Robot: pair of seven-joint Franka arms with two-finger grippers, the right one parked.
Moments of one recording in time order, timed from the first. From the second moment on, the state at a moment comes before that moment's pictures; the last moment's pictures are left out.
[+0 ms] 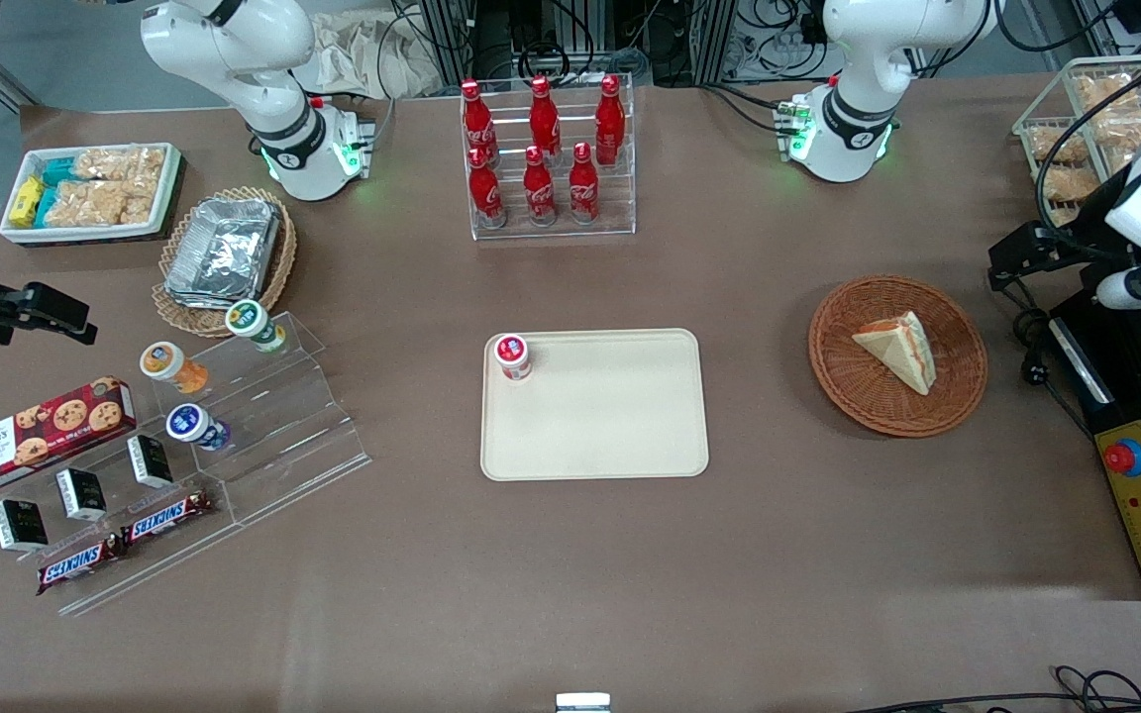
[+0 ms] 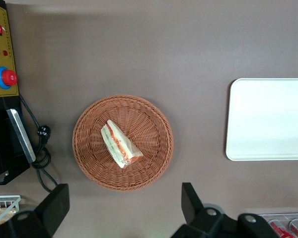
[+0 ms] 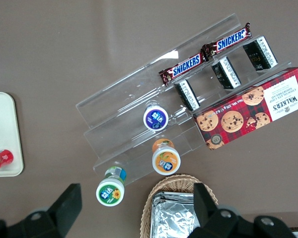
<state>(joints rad) -0.05 -0.03 -0.01 -1.61 -0.03 1.56 -0.07</state>
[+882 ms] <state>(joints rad) -0.05 -0.08 -0.01 -1.85 0.06 1.70 -0.47</state>
